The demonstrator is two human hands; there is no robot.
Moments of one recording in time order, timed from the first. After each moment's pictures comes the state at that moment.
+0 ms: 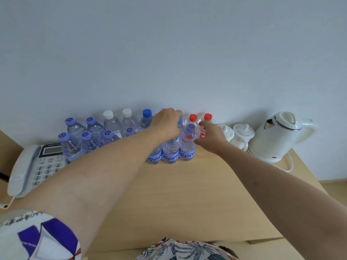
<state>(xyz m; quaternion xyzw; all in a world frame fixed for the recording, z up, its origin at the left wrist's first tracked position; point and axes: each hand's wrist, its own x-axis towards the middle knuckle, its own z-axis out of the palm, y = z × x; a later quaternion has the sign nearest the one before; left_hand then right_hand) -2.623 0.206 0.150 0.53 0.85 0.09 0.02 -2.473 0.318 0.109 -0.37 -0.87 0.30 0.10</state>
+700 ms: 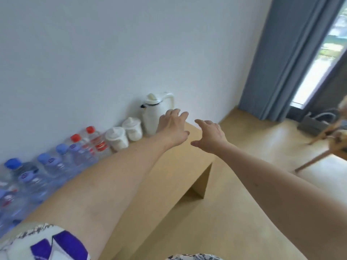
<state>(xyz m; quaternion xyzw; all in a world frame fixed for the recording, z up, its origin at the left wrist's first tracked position) -2.277 0.309 0.158 0.78 0.62 0.07 0.01 -2.119 0.305 0.122 -0.65 -0.73 0.17 0.14</state>
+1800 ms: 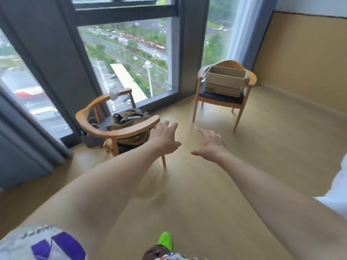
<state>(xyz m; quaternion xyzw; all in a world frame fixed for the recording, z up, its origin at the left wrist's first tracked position) -1.376 0.293 0.128 1.00 0.04 0.00 0.08 -1.351 0.115 0.103 -0.98 -0.08 0.06 0.19</state>
